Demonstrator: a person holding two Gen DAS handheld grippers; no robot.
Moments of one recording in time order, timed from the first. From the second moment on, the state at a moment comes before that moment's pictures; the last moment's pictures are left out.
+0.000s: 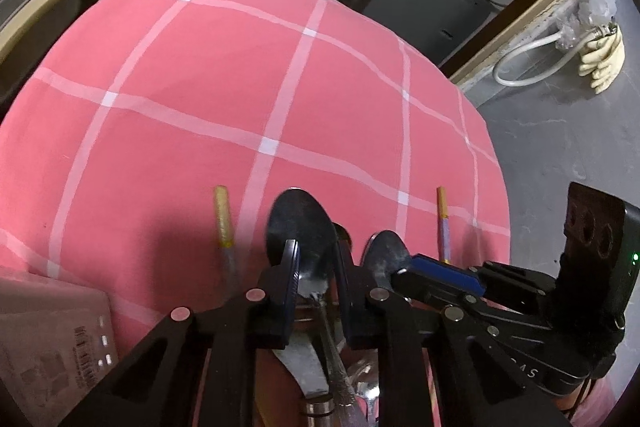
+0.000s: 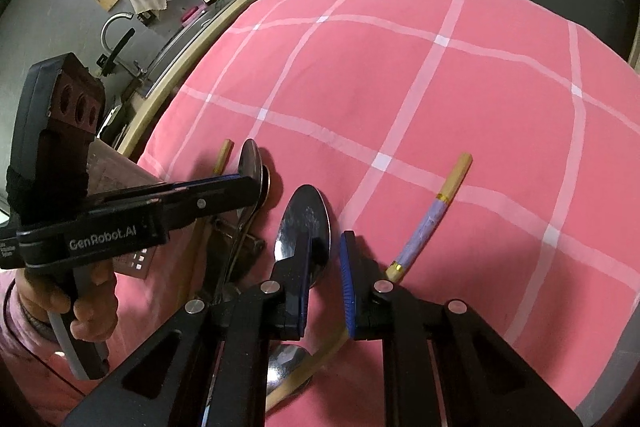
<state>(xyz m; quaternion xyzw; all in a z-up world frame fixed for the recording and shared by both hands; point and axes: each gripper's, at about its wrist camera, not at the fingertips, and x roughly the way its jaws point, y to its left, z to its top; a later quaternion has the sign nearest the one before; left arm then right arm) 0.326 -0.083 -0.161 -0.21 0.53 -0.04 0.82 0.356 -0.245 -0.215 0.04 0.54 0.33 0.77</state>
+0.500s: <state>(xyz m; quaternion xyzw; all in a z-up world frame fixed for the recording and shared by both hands) 0.335 -0.084 -0.159 -0.19 0.52 -0.01 0.83 0.349 -0.254 -0.218 0.07 0.54 0.33 0.77</state>
